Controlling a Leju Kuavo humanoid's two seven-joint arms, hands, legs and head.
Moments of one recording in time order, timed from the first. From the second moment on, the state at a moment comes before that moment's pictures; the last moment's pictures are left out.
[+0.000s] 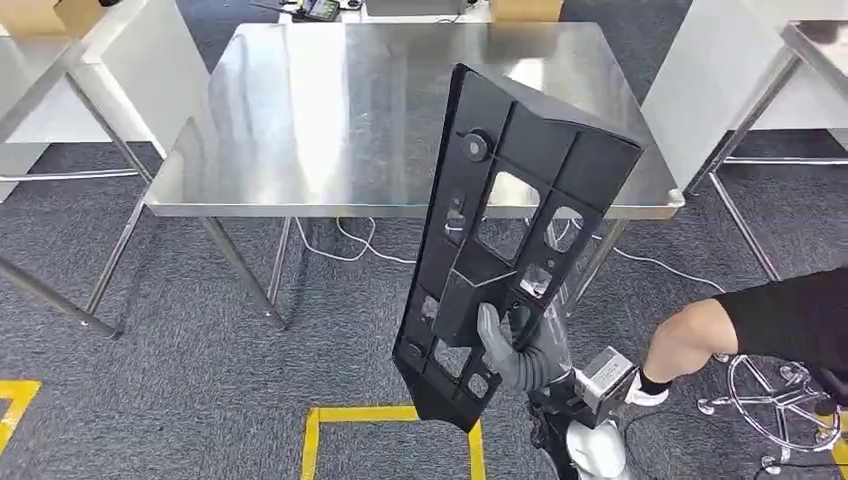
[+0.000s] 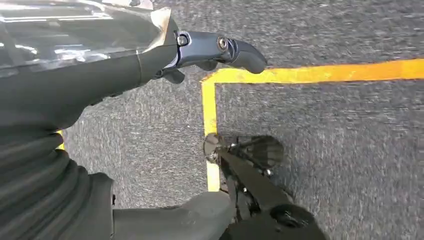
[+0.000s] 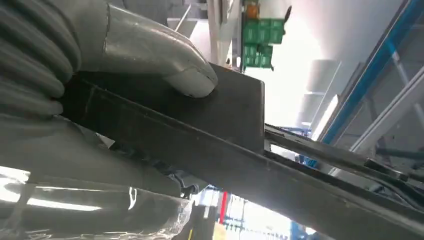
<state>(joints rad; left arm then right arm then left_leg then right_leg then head) -0.09 -0.10 1.10 -0.22 -0.95 -0.02 -0.32 -0.02 0.07 0.23 -1.75 0.06 0.24 -0.50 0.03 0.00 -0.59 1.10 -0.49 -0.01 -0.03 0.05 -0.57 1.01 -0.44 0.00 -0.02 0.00</state>
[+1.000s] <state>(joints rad) -0.09 -0.10 1.10 -0.22 -0.98 -0.01 -0.34 -0.02 0.05 0.23 -1.75 0.09 0.23 -0.51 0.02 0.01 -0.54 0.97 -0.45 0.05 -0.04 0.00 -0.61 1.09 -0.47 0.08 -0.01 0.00</state>
